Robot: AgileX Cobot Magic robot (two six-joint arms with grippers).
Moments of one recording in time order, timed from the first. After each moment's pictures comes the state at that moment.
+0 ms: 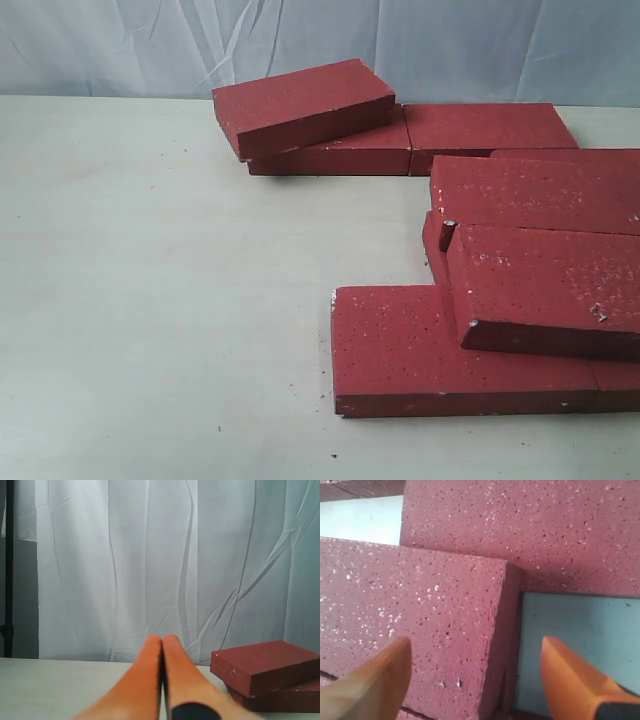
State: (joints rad) left arm -0.05 0.00 0.00 0.01 -0.12 -0.11; right arm -0.52 1.92 -1.43 0.63 1.14 -0.80
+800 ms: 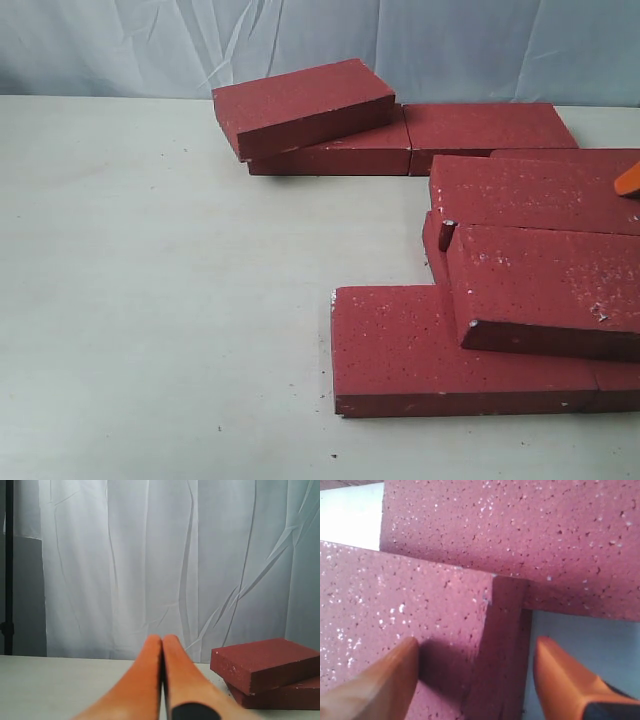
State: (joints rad) left arm -0.05 0.00 0.00 0.01 -0.11 -0.11; right arm -0.51 2.08 -1.44 0.71 1.13 -0.89
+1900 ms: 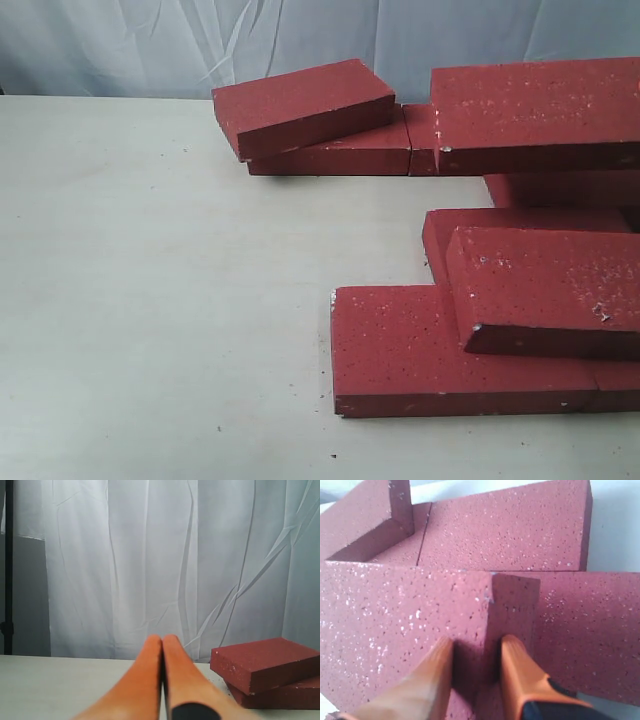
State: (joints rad) left arm -0.05 0.00 0.00 0.01 -0.11 -0.11; right arm -0.51 1.96 -1.59 0.89 1.21 -0.85
